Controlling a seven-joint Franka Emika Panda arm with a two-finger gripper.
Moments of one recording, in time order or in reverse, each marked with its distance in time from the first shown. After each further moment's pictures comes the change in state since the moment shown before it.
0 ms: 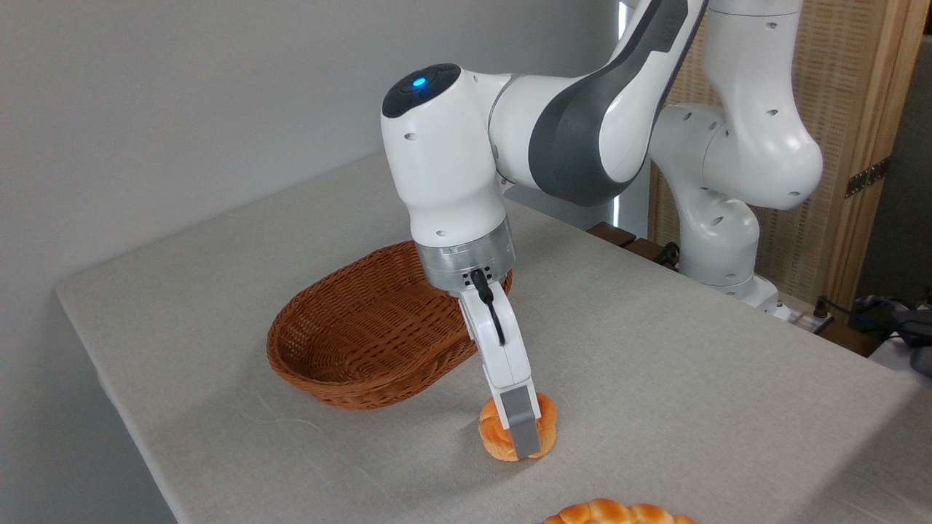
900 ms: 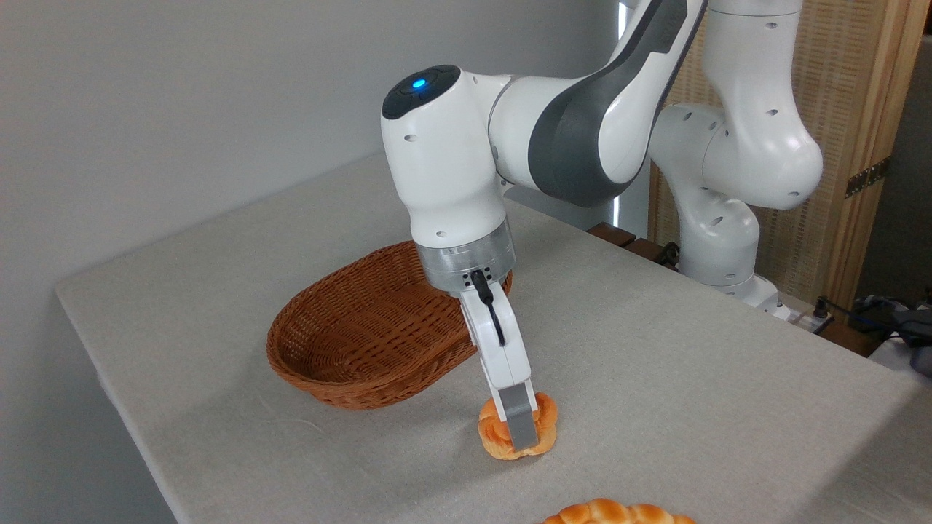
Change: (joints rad) arm -0.001 0.000 0.000 -0.003 0.000 0.000 0.000
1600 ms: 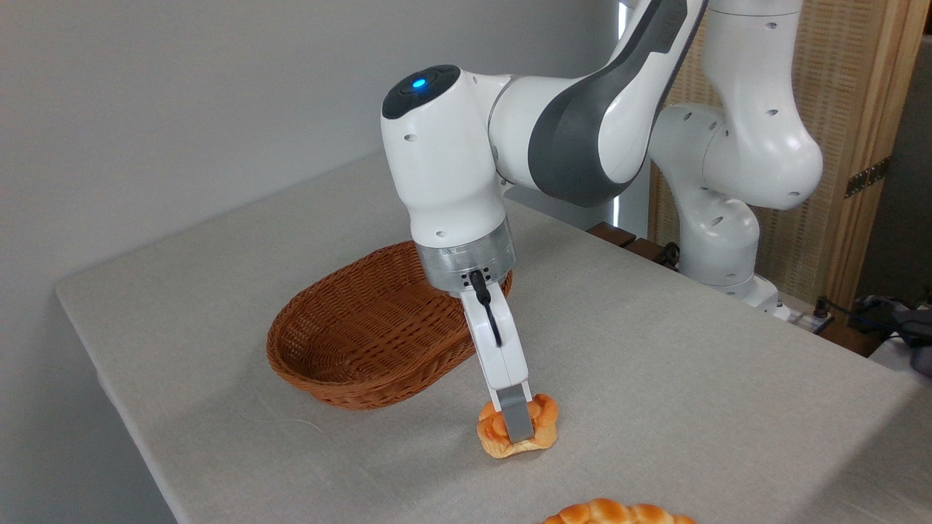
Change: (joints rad) arm 0.000 0.000 0.000 0.000 0.001 0.000 0.025
